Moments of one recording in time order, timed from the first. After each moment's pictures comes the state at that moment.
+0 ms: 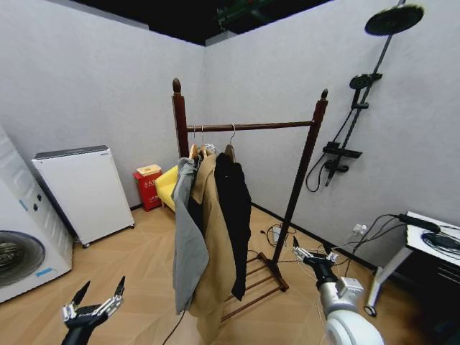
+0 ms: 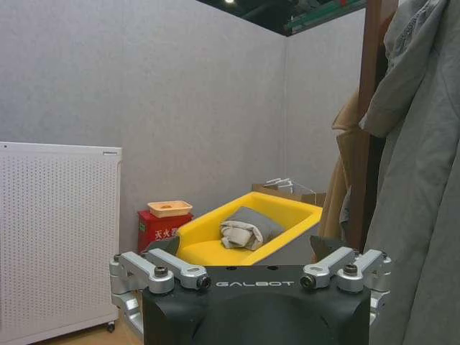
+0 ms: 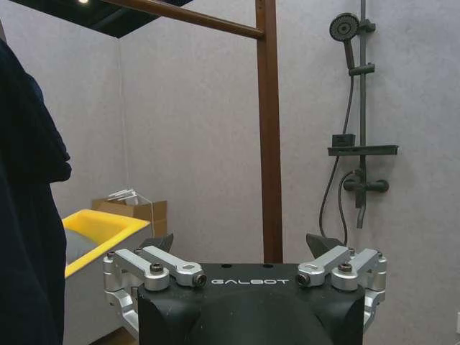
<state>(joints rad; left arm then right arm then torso) 1.83 -1.30 -0.87 -2.29 -0.49 -0.05 0.04 -1.40 1.34 0.73 2.17 0.32 -0.18 0.20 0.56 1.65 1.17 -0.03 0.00</state>
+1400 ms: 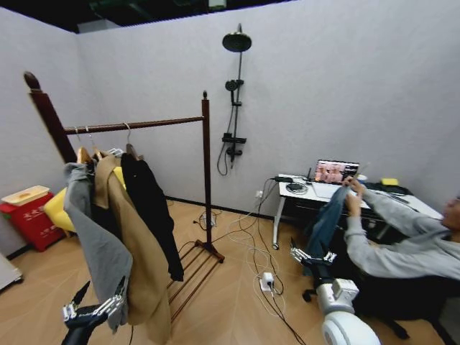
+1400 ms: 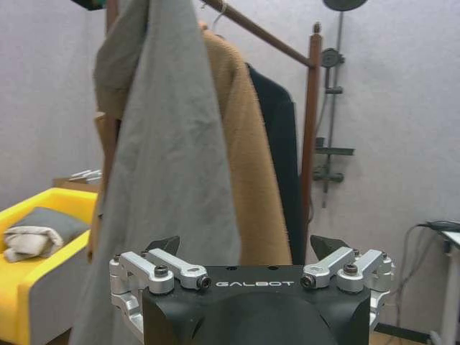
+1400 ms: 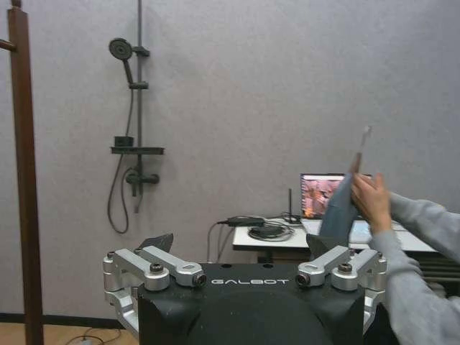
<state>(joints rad) 1.83 -1.30 -0.87 -2.29 -0.49 -0.05 0.04 -1.42 1.35 0.69 2.18 0.25 -0.18 0.19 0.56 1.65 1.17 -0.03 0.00</state>
